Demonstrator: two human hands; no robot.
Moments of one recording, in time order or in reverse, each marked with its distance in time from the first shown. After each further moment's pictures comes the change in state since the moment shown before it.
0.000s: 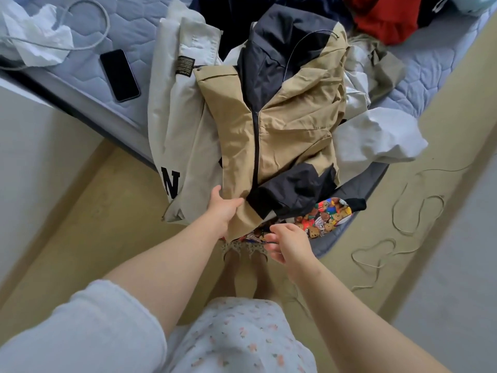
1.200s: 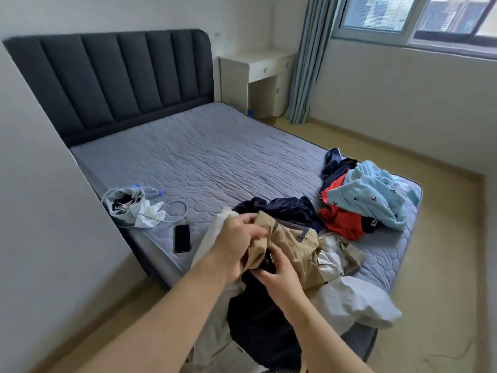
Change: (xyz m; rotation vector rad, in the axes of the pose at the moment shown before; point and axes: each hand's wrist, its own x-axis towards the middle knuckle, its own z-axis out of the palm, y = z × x) left_hand -0.319 0.121 -0.073 -0.313 -0.348 0.843; right_hand -0.202 -0.095 0.018 -0.337 -0.170 -1.242
